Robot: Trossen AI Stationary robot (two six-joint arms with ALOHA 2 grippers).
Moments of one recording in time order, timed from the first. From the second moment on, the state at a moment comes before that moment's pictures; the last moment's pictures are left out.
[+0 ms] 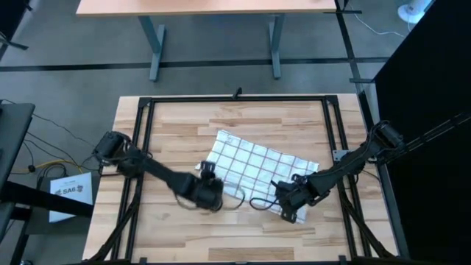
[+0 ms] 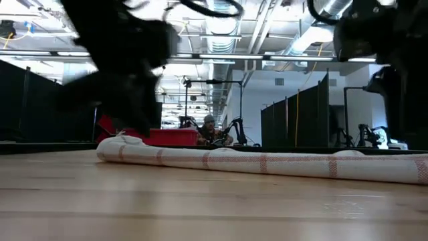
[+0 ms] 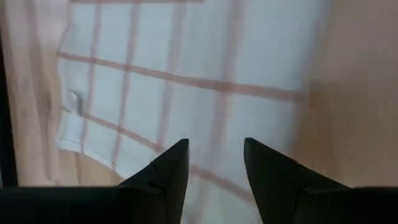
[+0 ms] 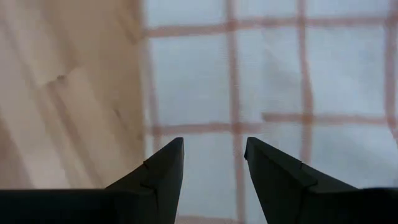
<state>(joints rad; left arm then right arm) -0.36 1.76 1.09 -0.61 -0.57 -0.07 0.55 1.56 0.91 -0.65 0.12 0.97</state>
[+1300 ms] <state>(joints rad) -0.05 1.77 0.95 -0.45 -0.09 -0.26 0.57 1.70 0.91 -0.68 0.12 0.92</state>
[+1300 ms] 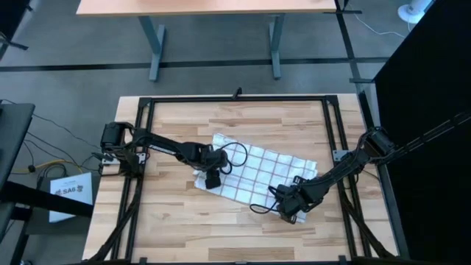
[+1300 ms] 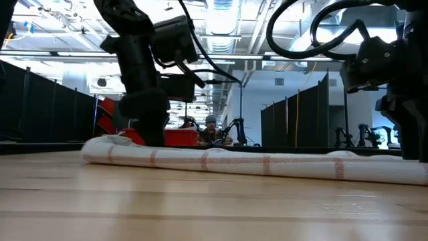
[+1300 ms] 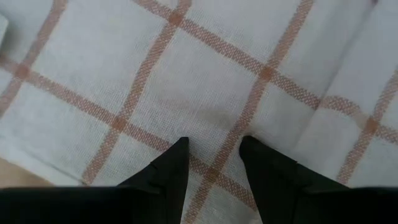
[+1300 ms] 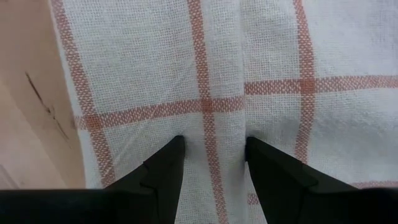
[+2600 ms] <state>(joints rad) -0.42 1.44 1.05 -0.68 -0.43 -0.51 0.58 1.62 1.01 -0.67 0.12 0.49</state>
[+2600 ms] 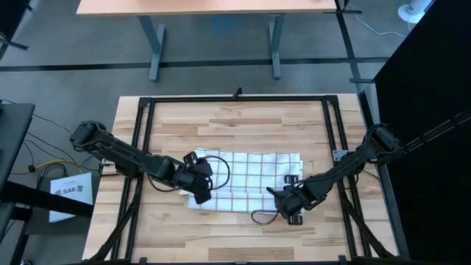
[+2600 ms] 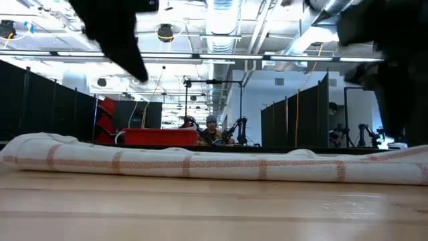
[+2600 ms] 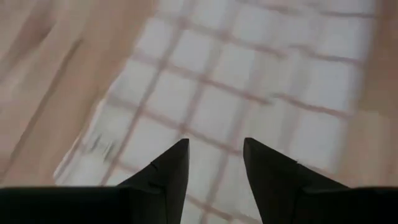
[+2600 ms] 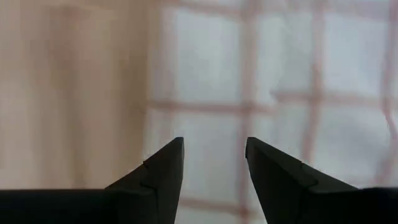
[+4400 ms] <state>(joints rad) -0.64 1.93 1.21 -0.84 -0.40 -0.61 0.65 1.82 1.05 -0.67 0.10 0.71</state>
